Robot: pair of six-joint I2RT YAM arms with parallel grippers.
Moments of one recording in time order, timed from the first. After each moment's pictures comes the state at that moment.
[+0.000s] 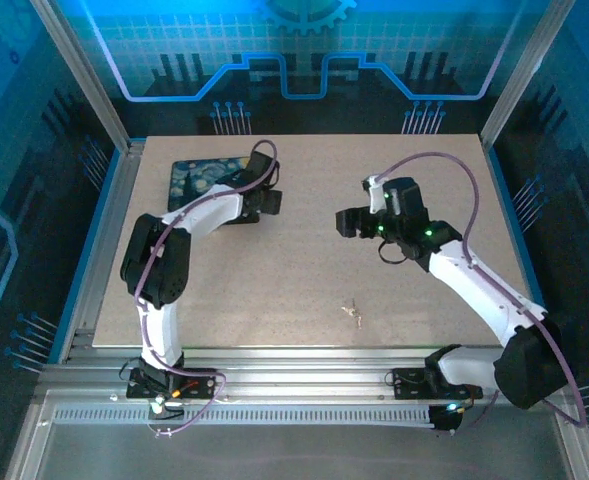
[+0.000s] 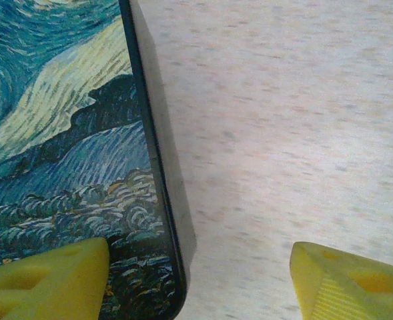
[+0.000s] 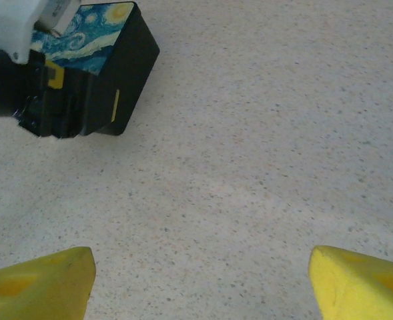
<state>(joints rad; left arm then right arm) -0.42 1.96 1.48 -0.52 -0.22 -0.28 0.40 1.25 0.98 -0.39 -0.13 0.27</state>
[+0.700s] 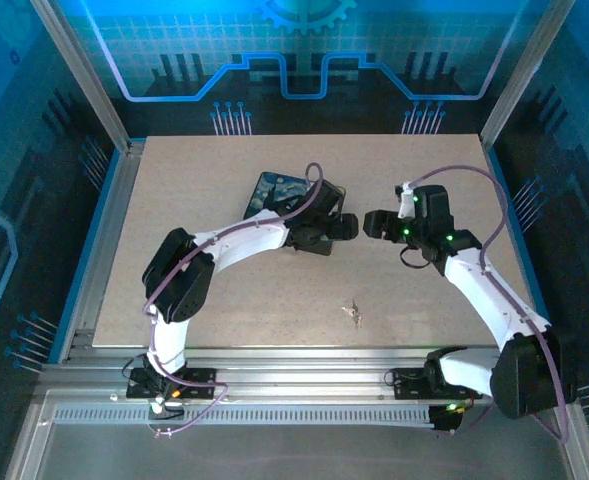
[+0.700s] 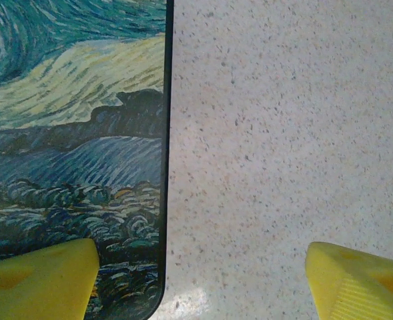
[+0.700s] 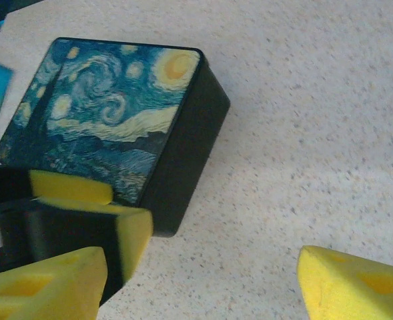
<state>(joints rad) -0.75 1.96 1.53 -0.43 0.03 -0.72 0.19 1.20 0.86 -0.40 -0.26 0.35</state>
